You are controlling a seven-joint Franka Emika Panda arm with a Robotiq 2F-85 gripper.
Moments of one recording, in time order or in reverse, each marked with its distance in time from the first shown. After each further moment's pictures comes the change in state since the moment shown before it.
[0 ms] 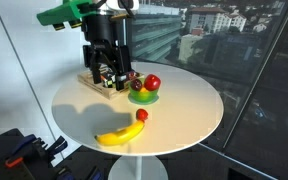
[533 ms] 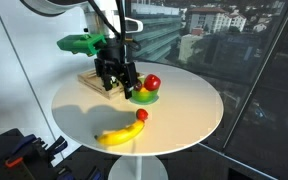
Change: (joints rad) arm 0.000 0.118 0.000 -0.044 0.056 0.267 0.020
